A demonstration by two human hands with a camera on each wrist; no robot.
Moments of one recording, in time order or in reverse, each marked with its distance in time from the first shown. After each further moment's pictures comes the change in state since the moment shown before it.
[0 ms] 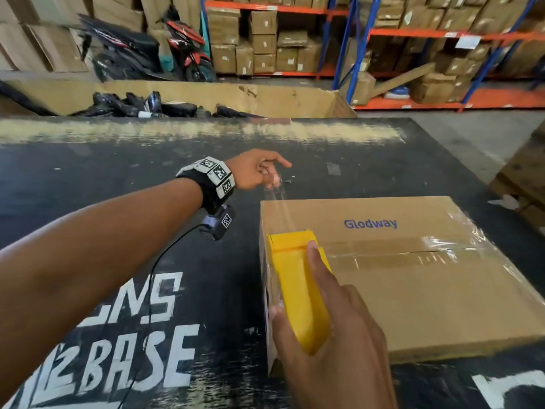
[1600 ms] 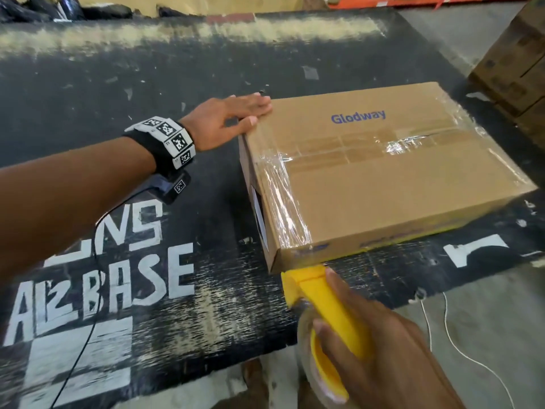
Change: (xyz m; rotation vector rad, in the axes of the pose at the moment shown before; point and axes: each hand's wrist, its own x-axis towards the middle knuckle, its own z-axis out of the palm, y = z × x) left_hand -0.066 -0.037 0.062 0.333 0.017 0.286; right_hand -0.087 0.072 -0.004 -0.293 -0.518 0.507
